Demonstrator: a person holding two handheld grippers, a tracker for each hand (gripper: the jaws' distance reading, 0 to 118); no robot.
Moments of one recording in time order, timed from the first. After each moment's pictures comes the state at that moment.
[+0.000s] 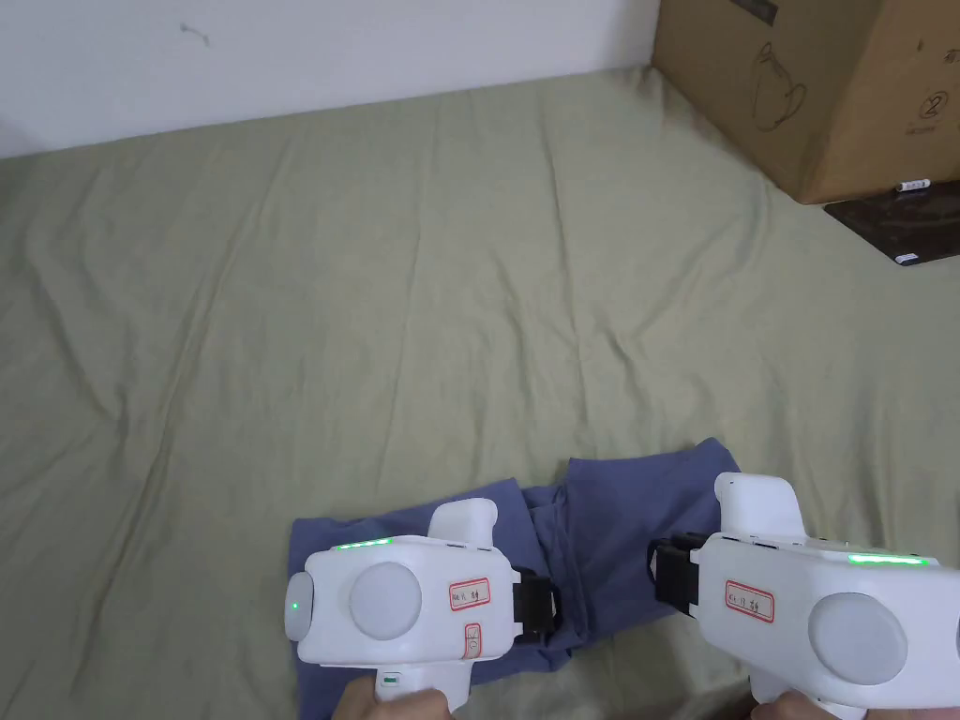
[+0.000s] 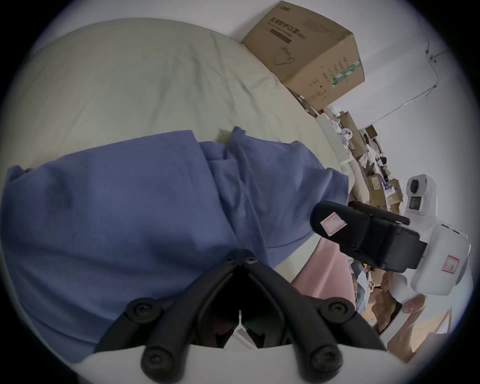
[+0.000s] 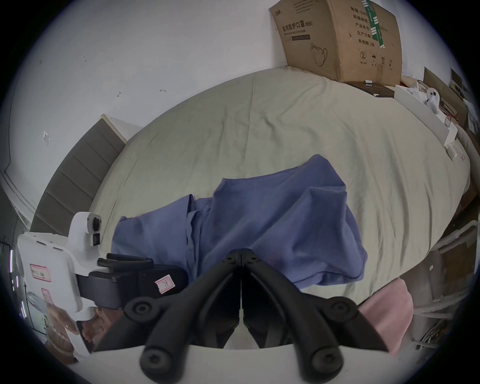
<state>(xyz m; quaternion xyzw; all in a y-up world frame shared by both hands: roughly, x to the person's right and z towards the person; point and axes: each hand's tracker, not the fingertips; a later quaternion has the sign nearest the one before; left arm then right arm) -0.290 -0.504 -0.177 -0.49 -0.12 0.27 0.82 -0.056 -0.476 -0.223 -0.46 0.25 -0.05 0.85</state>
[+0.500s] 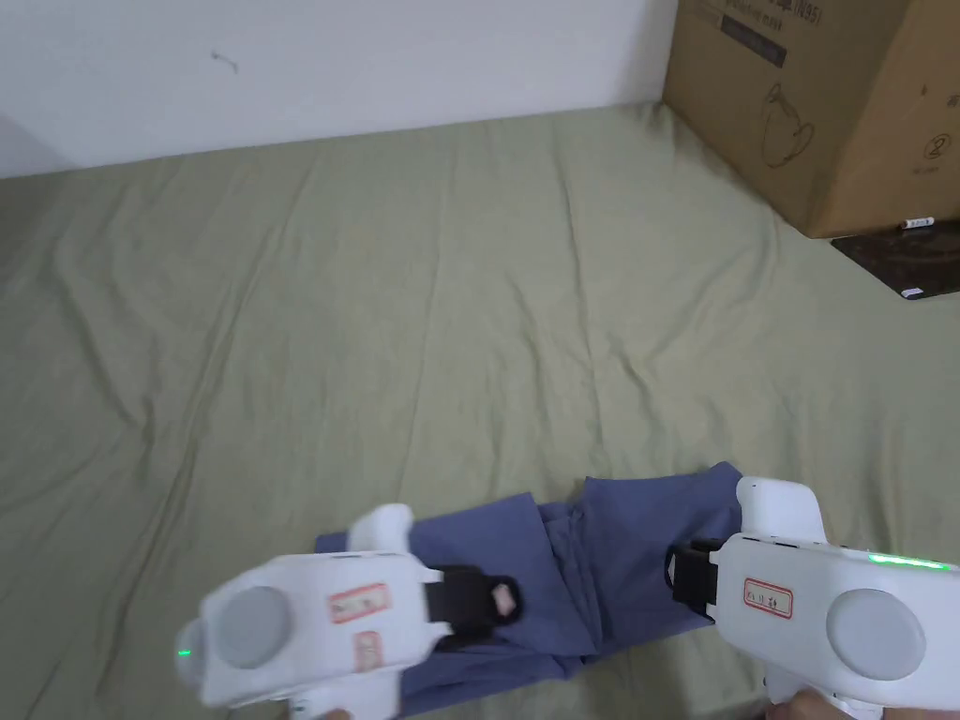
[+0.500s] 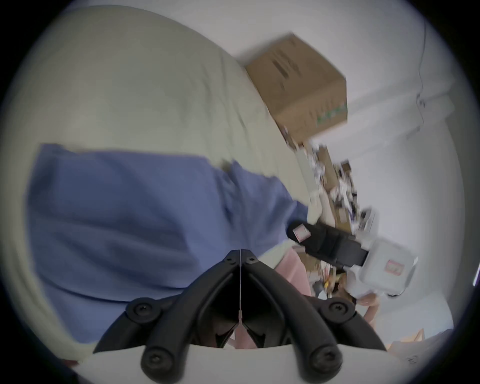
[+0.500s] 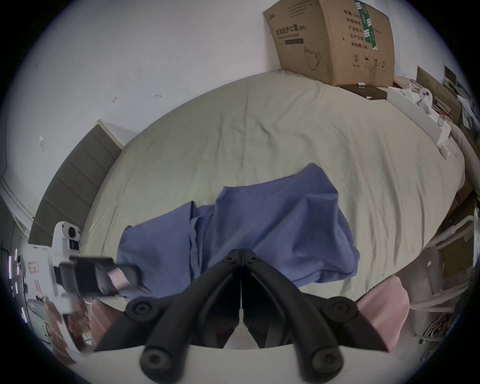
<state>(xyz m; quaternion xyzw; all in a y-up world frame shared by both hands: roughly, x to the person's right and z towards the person) -0.386 -0.480 -0.123 -0.39 -0.11 0.40 0.82 -0.065 -0.459 -0.221 -0.46 0.23 -0.06 0.86</state>
